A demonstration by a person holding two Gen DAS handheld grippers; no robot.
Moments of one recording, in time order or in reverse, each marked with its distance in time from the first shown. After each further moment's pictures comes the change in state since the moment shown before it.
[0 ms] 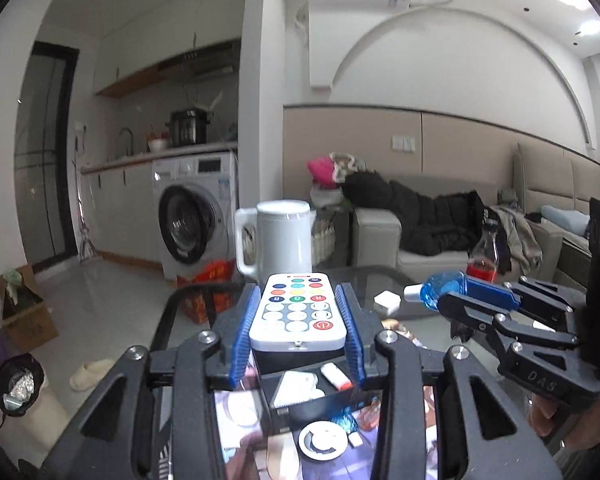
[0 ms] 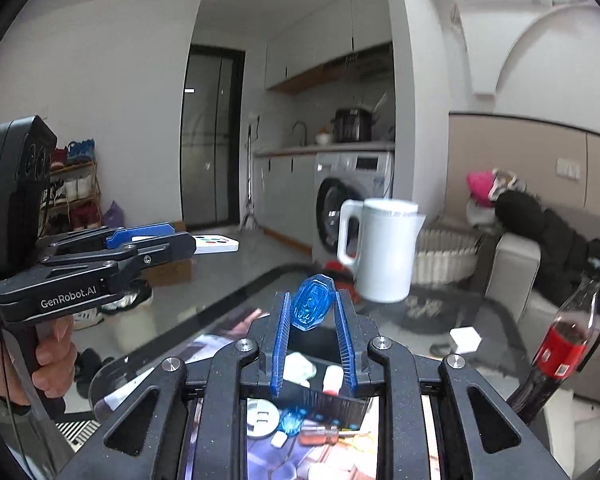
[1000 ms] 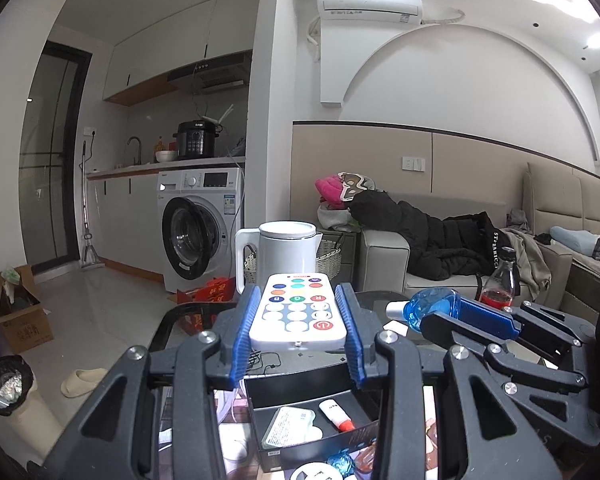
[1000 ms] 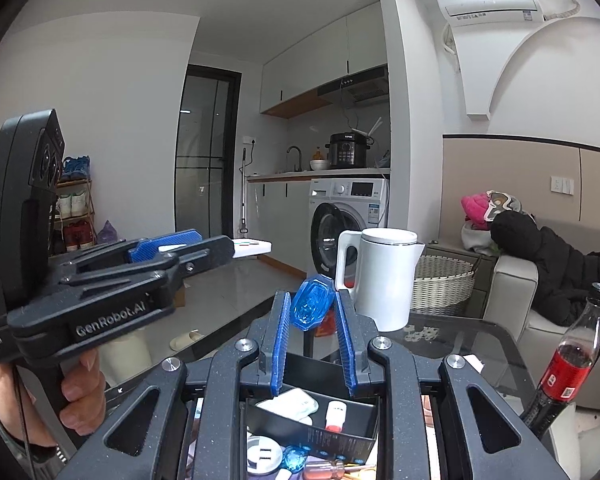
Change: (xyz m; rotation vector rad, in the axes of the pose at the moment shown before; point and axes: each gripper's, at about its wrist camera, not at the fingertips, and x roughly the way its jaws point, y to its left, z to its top) left arm 0.041 -0.006 0.006 -0.043 -0.030 0.017; right arm 0.018 0.005 0.009 0.020 -0.053 -0.014
